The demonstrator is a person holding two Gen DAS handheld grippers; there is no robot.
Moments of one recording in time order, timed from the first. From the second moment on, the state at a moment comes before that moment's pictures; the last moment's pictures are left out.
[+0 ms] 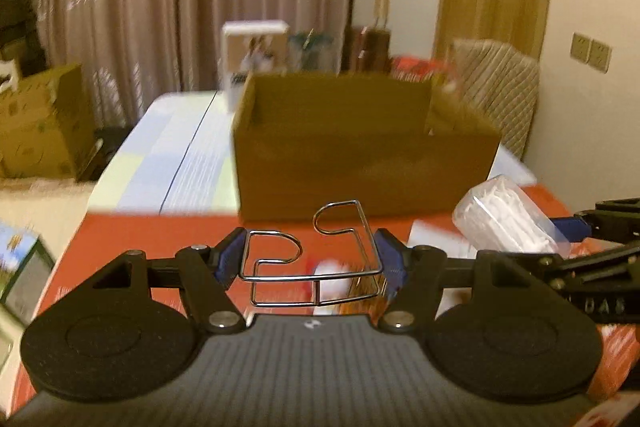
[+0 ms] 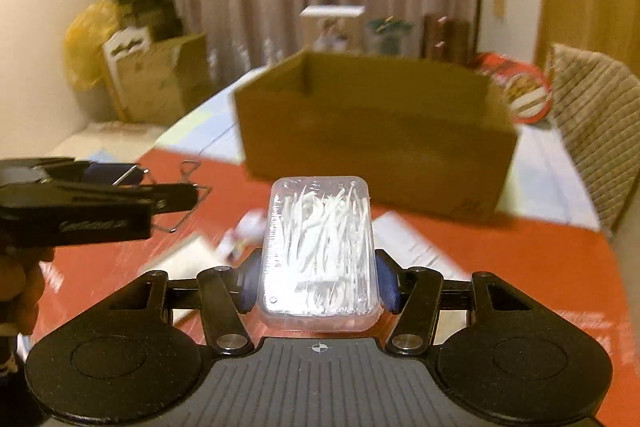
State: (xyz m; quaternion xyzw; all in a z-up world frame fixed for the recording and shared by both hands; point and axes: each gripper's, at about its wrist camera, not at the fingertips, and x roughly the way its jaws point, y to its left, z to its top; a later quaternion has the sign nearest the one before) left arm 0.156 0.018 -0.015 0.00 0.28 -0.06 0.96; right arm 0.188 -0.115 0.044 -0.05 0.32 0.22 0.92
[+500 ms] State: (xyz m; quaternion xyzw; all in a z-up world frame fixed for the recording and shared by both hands) left arm 0.307 -0.006 0.020 0.02 0.23 -0.10 0.97; right arm 0.340 -0.134 0.098 -0.02 0.29 0.16 0.94
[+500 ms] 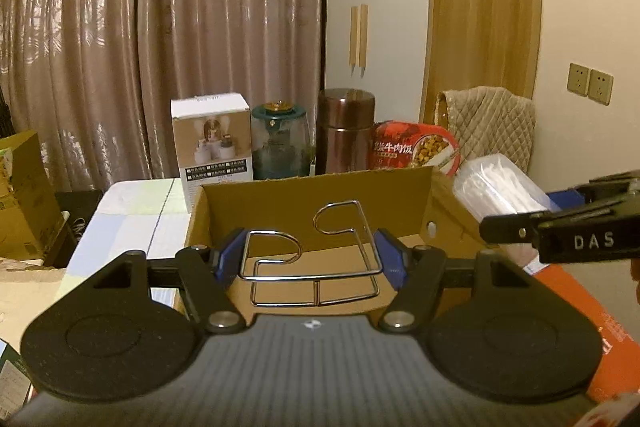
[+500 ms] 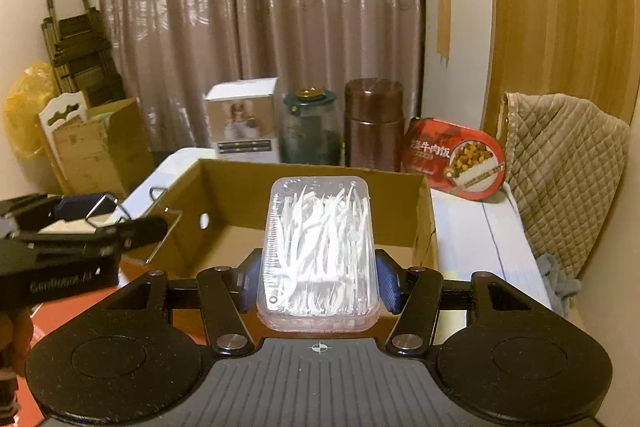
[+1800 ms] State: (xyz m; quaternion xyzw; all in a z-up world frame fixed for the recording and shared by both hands) left arm 0.373 0.012 -0.019 -0.02 0.28 -0.08 0.96; right arm 0.412 -0.132 0.039 0.01 0.35 0.15 0.93
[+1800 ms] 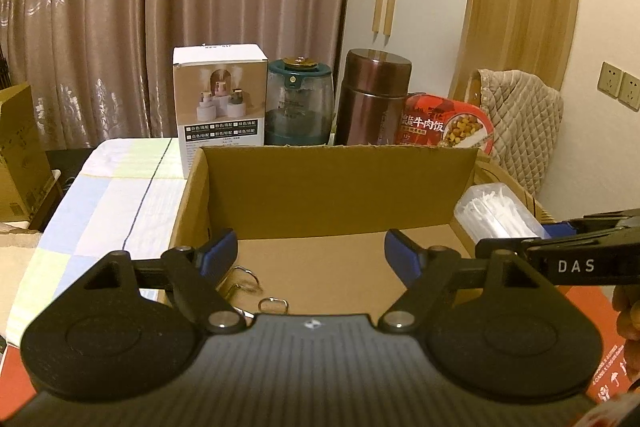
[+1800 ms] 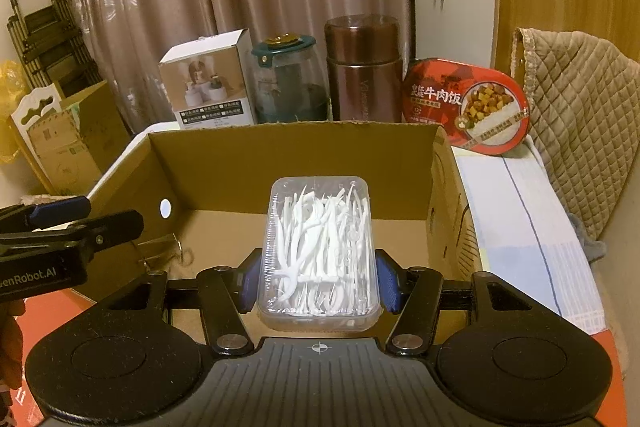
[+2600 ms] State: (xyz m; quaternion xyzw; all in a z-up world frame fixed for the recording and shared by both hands) left arm 0.372 0.010 -0.022 -0.02 0.28 -0.09 0.96; right arm 0.413 -0.139 0.036 0.01 0.33 0.15 0.93
